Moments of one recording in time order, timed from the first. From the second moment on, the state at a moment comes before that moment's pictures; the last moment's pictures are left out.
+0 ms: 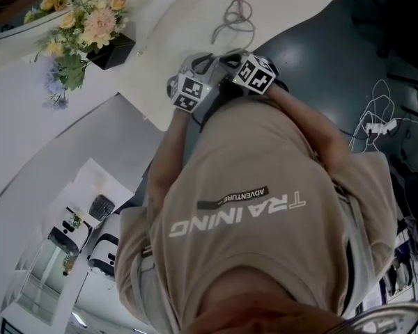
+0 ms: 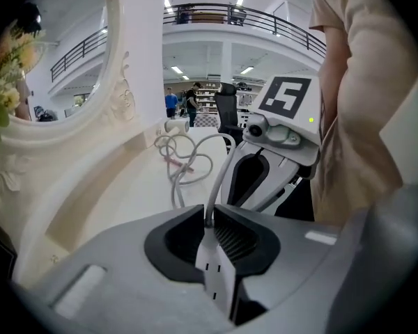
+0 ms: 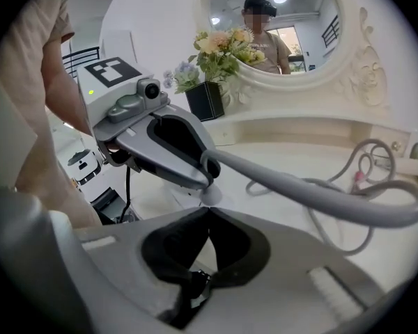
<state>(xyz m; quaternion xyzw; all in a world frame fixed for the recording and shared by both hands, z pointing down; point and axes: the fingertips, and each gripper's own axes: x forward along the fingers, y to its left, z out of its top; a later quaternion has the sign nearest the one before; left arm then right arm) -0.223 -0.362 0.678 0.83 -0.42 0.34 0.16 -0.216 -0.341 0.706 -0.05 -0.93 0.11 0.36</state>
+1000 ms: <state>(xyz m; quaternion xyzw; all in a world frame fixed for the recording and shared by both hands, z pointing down) -0.231 -0.364 0.621 0.83 -0.48 0.24 0.17 -0.211 -0.333 0.693 -0.07 -0.93 0.12 0.34</state>
